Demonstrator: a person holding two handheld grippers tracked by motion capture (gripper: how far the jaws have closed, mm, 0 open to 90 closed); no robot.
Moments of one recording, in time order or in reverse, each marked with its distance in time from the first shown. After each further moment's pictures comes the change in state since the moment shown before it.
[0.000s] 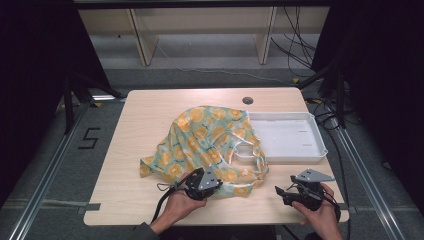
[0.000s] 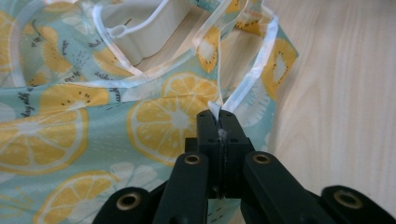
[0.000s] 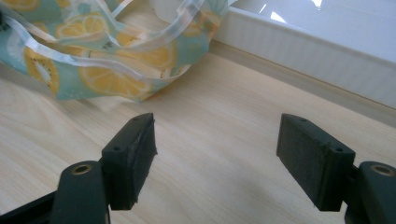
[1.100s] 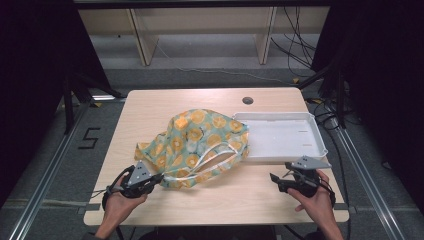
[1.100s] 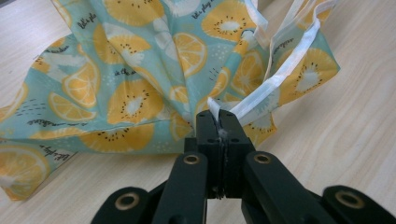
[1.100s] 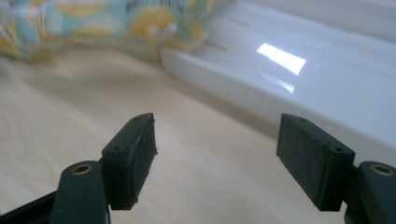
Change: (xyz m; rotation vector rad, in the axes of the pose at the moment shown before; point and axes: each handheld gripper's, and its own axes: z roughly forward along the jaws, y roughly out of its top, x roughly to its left) left arm 0.071 -0.098 -0.110 0.007 0.204 -0.176; right arm -0.002 0.037 0.008 -0.085 0.038 -0.027
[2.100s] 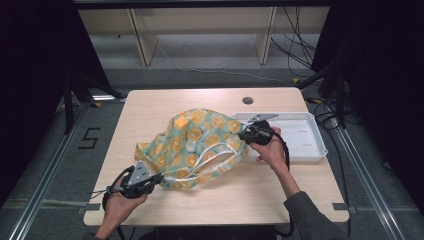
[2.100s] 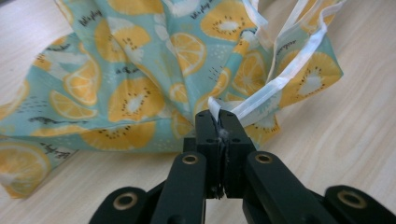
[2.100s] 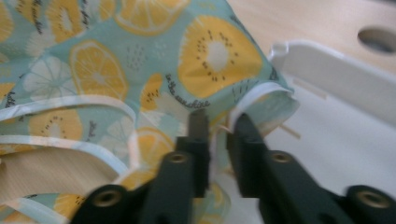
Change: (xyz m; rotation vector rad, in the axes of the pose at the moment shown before) left arm 0.002 0.000 -0.002 -0.013 0.014 -0.014; right arm -0.001 0.113 0.130 0.066 0.091 -0.066
